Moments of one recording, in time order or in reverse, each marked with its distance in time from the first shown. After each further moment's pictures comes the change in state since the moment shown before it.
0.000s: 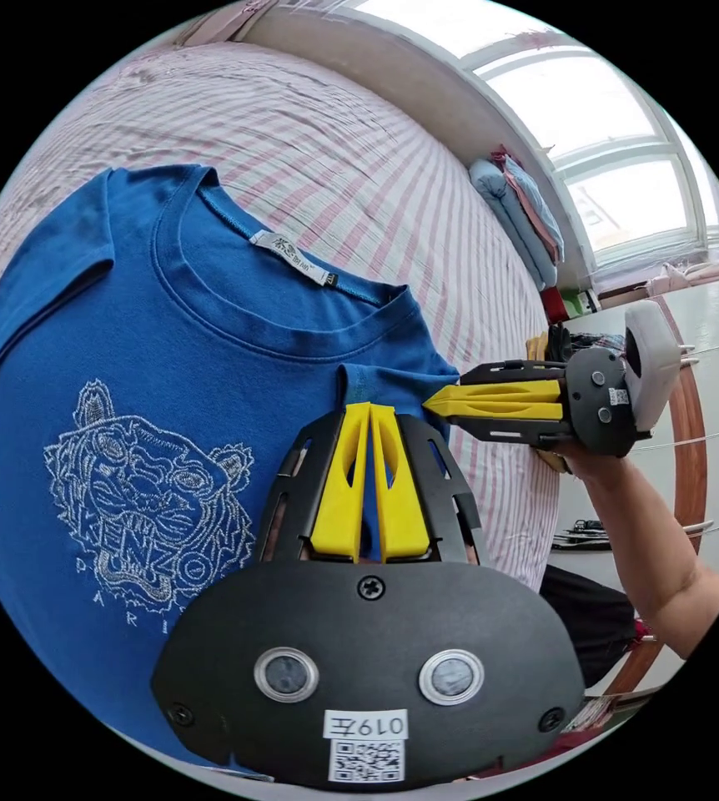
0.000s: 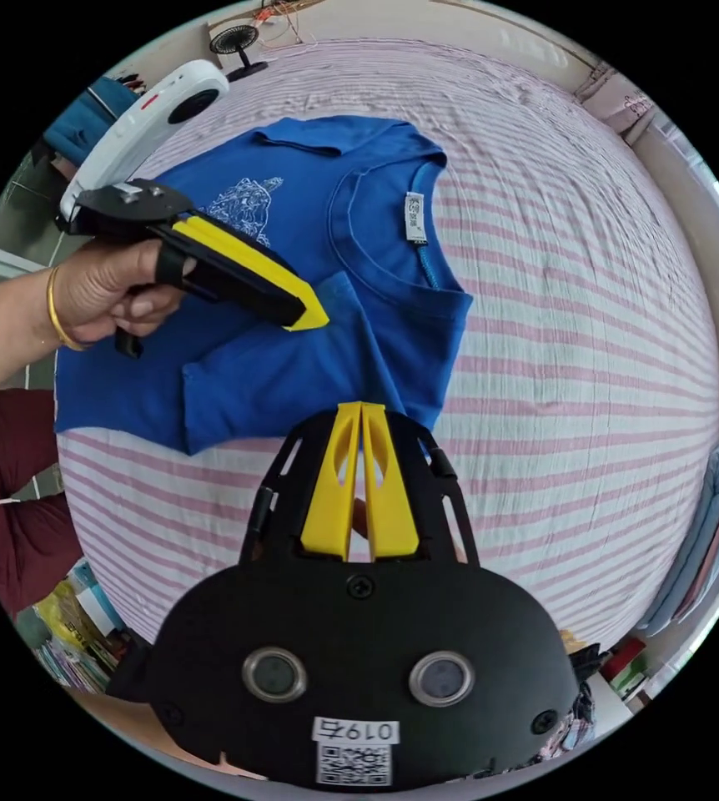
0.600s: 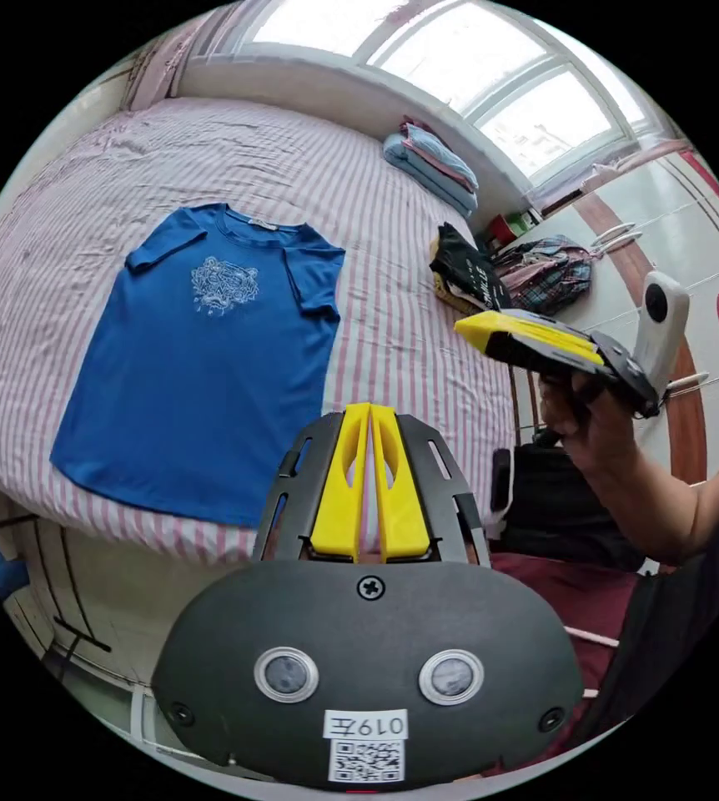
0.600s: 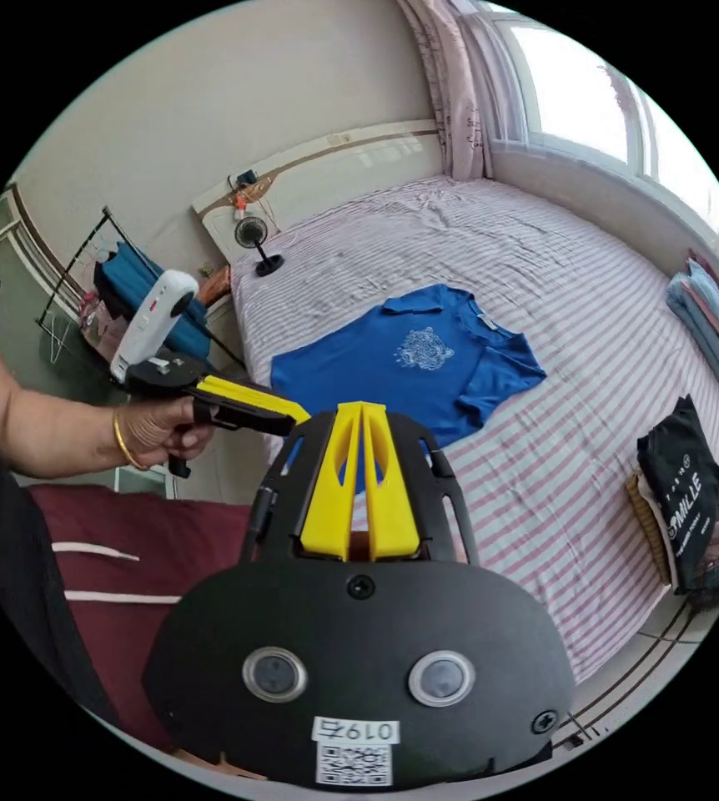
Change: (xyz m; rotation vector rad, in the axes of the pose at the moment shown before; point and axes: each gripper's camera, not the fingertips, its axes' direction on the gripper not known) left arm 0.021 0.284 -0.277 -0.060 -0.070 0.181; right arm -0.440 0.167 -0.140 0.509 -0.061 0.433
